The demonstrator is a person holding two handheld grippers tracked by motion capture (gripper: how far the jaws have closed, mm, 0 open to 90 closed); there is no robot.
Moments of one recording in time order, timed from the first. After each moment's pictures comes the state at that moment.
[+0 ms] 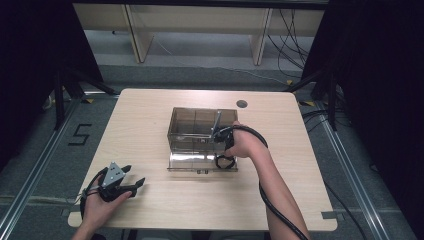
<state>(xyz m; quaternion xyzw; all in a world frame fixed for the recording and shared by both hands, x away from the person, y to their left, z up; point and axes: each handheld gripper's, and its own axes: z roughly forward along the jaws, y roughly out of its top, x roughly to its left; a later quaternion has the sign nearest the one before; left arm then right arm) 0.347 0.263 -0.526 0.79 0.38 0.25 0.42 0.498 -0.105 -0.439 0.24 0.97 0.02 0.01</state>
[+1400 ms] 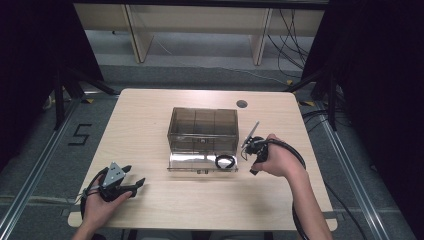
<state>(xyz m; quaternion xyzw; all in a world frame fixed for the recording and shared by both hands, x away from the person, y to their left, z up) 0.348 0.263 -0.525 0.79 0.37 0.26 0.41 0.438 -0.194 -0.423 0.33 0.94 0.05 0.02</state>
